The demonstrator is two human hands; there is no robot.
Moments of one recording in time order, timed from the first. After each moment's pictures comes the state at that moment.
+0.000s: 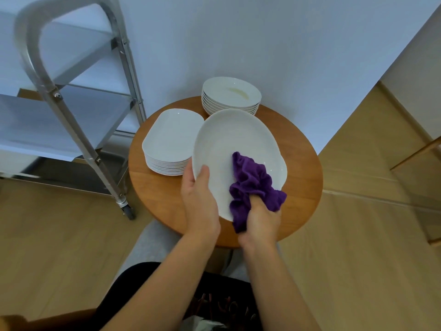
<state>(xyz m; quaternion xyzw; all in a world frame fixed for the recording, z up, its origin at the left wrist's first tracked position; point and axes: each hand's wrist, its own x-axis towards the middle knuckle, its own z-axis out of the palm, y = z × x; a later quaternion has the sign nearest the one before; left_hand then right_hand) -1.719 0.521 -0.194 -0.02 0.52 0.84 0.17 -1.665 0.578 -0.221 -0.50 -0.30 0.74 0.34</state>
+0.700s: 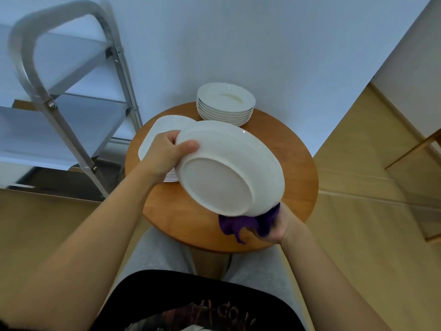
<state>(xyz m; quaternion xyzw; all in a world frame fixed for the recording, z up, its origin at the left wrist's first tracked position) -1.841 0.506 -0.170 0.32 0.67 0.63 0.23 -1.639 0.638 -0.206 -0.43 -0.24 0.87 0.00</state>
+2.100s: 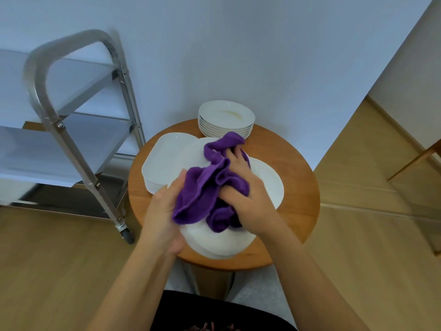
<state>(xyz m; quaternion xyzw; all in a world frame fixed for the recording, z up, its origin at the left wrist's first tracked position) -1.749 0.473 -0.152 0.08 0.40 0.84 0.36 -1.680 0.595 -0.136 -0.05 -0.82 0.53 0.21</state>
